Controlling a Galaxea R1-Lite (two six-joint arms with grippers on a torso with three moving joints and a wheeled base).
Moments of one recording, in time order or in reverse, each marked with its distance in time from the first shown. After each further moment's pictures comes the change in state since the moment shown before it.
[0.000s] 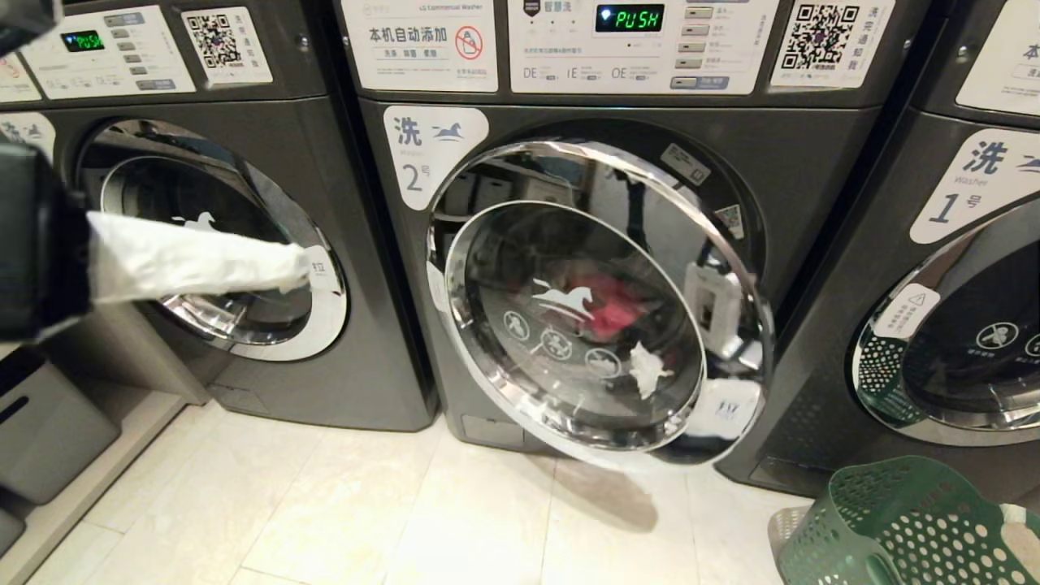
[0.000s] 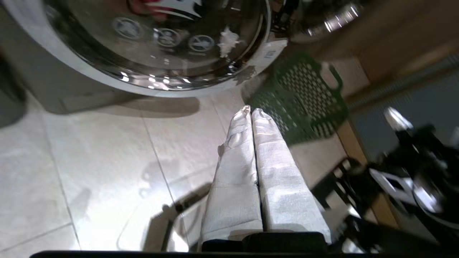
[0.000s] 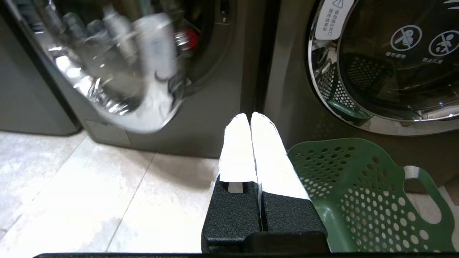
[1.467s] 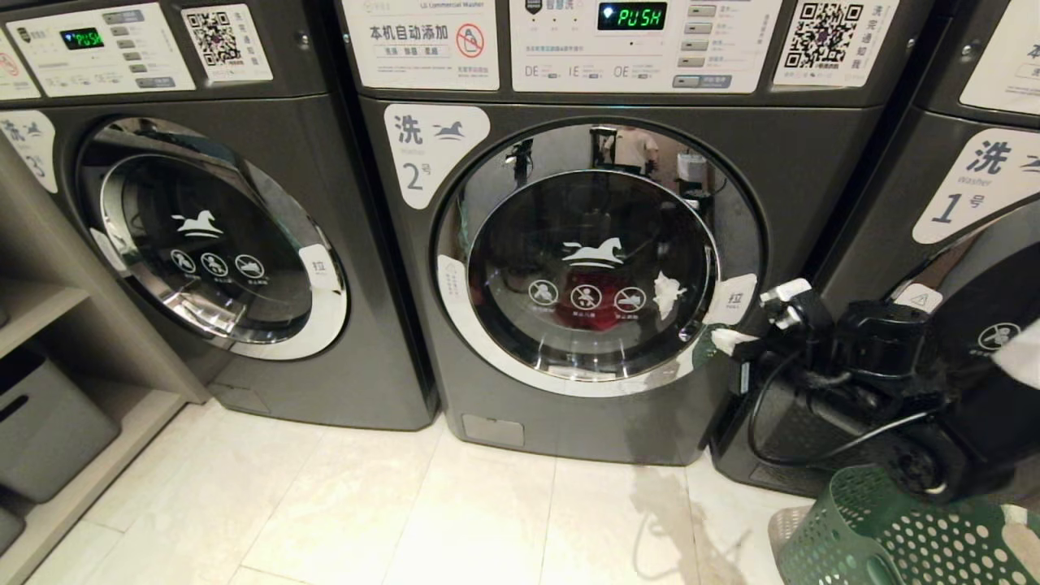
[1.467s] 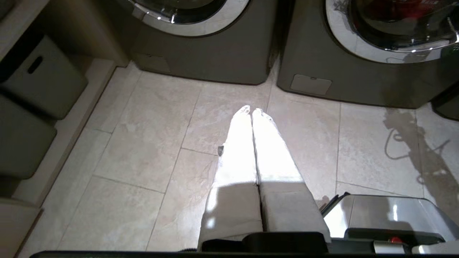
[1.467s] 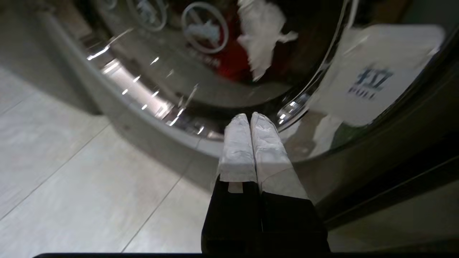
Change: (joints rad) left arm 0.197 -0.775 0.186 0.537 0.669 0.144; right arm 0.136 2.046 -0.729 -1.133 0.198 -0.128
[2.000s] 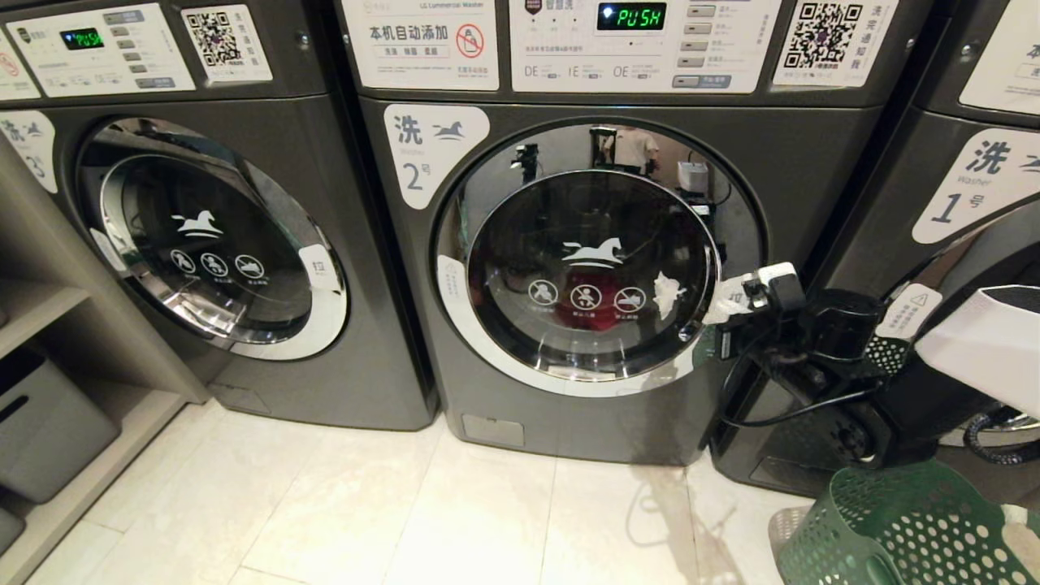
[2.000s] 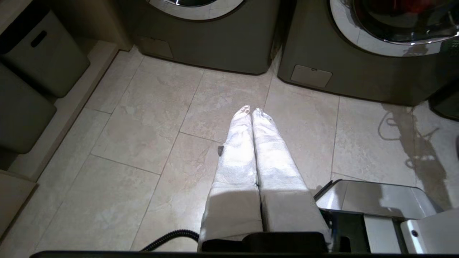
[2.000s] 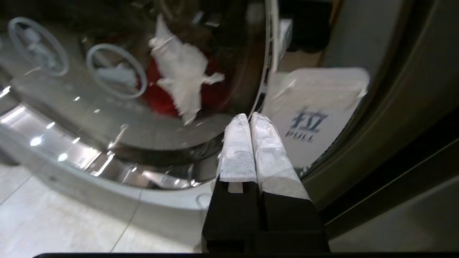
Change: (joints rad) left arm 0.213 -0.137 -0.022 0.143 -0.164 0.015; right arm -0.005 0.155 -0.207 -0.076 -0.200 -0.022
